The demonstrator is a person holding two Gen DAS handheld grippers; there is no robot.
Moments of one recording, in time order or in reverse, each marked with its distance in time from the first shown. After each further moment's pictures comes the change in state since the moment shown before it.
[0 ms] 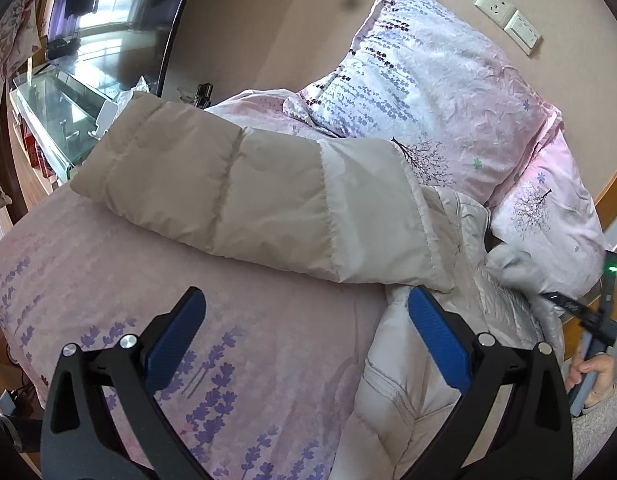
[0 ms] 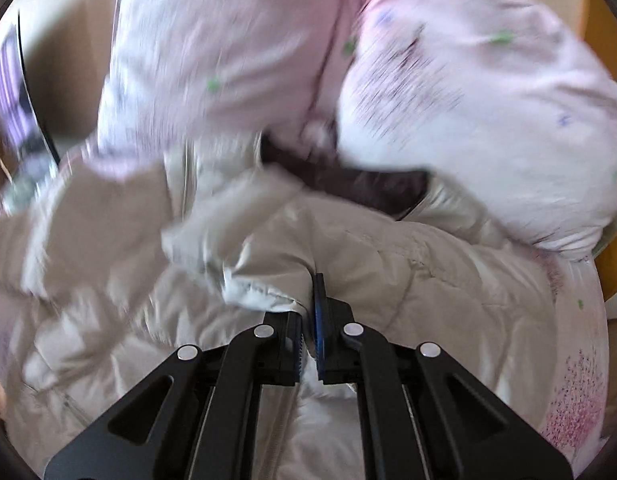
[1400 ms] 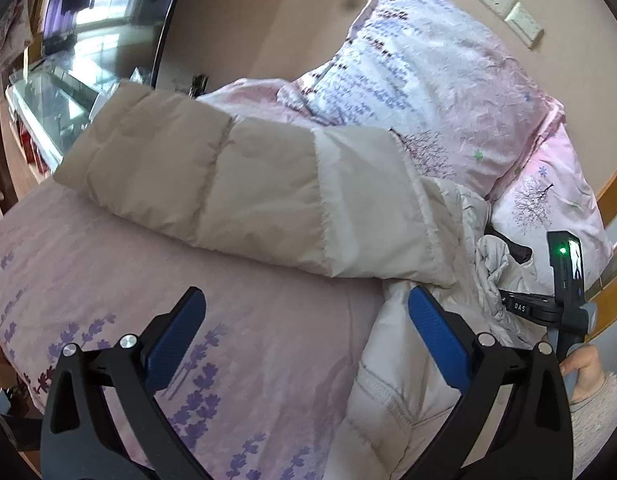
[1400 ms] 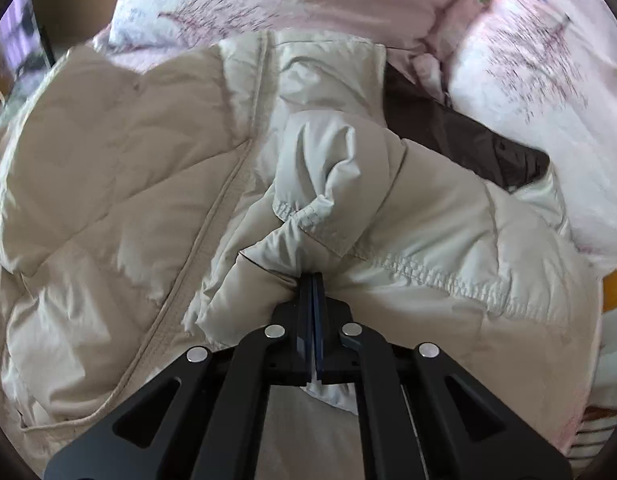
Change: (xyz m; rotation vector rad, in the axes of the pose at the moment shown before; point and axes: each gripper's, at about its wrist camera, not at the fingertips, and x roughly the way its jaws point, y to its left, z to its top) left arm 0.012 -0.007 -0.003 0.003 0.009 -0.006; right arm 0.068 0.103 -0.008 -0.172 0.250 -0.038
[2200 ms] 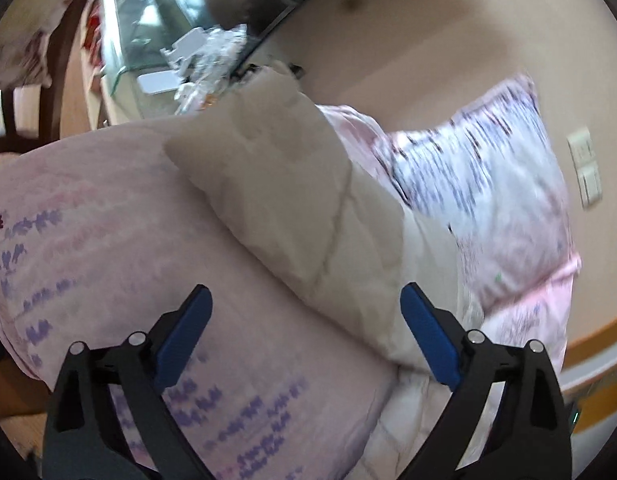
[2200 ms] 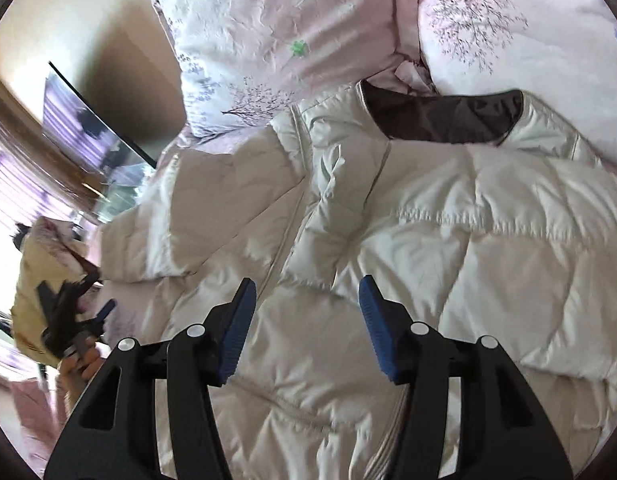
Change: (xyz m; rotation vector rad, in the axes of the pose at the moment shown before) left arm -0.003 0.112 0.028 -0.514 -0.017 -0.043; right arm -0.091 -0.085 -0.047 0.287 -0.109 0.515
